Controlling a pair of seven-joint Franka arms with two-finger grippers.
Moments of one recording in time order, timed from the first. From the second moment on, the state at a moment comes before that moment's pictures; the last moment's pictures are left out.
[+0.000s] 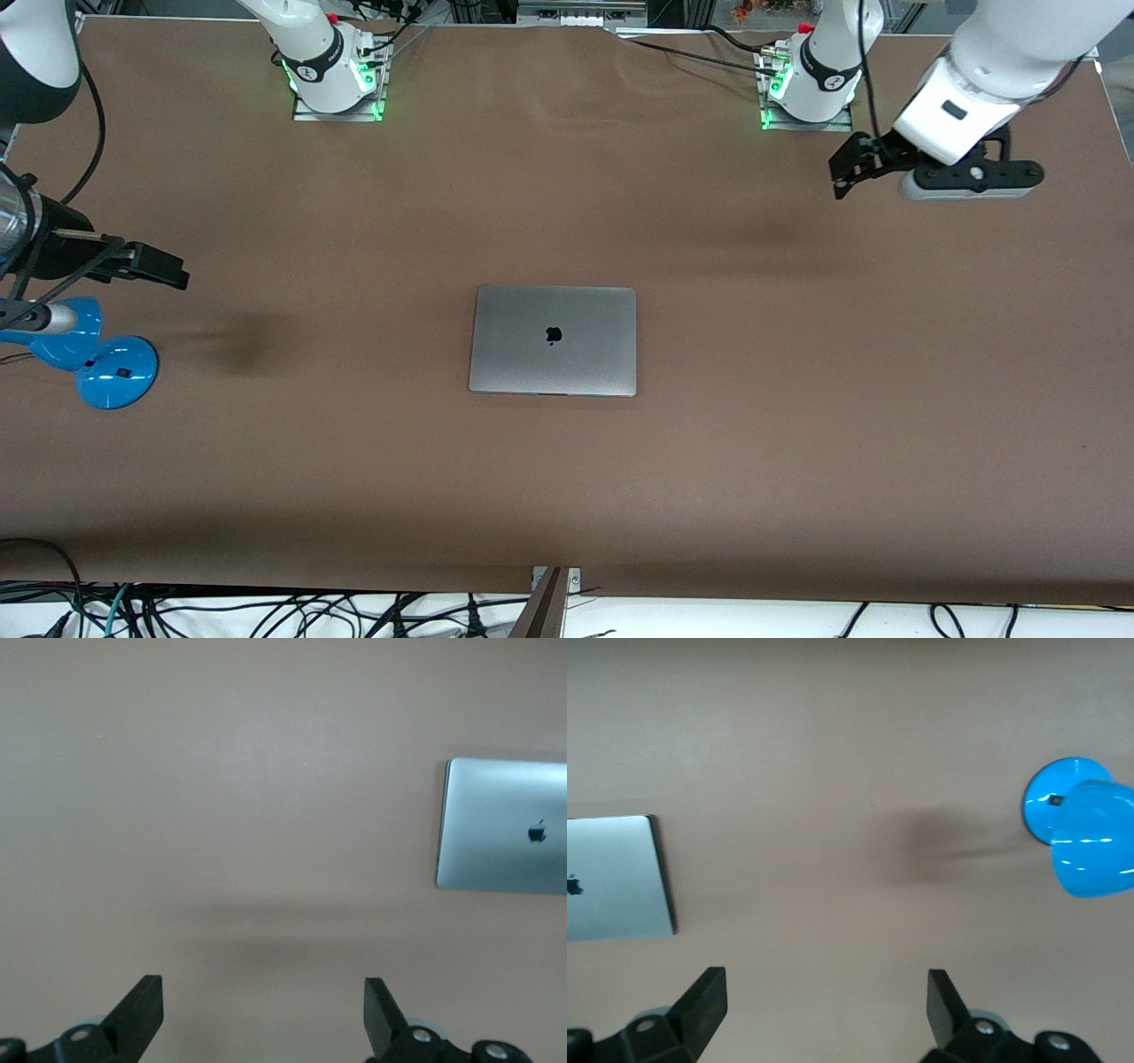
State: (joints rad) left arm -0.29 -0.16 0.05 -1.84 -0.01 1.66 -0.28; right arm 0.02 0.32 0.03 -1.22 -0.01 1.46 0.12
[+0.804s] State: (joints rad) left arm -0.28 -0.21 0.28 -1.84 0.02 1.55 -0.02; right arm 0.00 0.32 0.03 -1.22 -0.02 1.46 0.06
